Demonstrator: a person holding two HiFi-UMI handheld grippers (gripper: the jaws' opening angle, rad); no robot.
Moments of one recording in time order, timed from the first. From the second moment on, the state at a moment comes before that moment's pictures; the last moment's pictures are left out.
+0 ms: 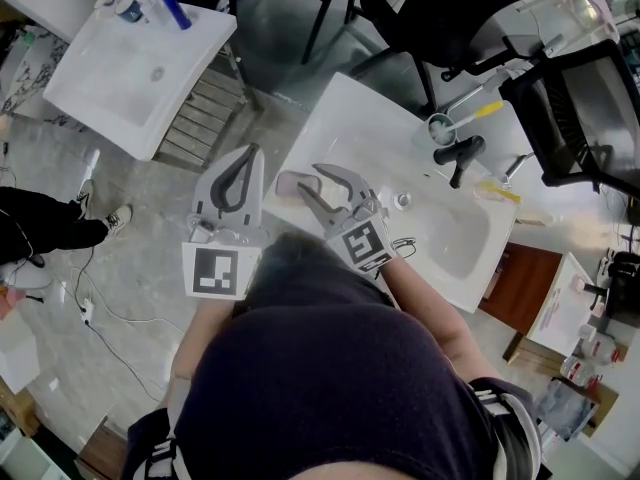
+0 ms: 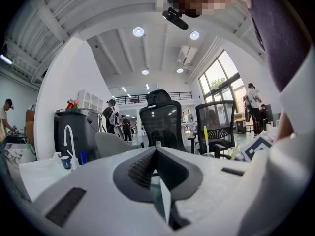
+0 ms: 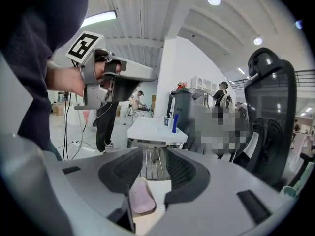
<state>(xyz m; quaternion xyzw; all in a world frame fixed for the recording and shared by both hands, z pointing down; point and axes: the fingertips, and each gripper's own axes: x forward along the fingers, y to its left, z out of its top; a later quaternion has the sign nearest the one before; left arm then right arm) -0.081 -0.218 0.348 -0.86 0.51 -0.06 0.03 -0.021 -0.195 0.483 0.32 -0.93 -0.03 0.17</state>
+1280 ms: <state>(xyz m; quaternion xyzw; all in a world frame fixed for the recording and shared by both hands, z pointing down) -0.091 -0.217 0.367 -0.85 0.52 -0.08 0.01 -0.040 -0.181 0.605 0.16 -0.89 -0.03 0.44</state>
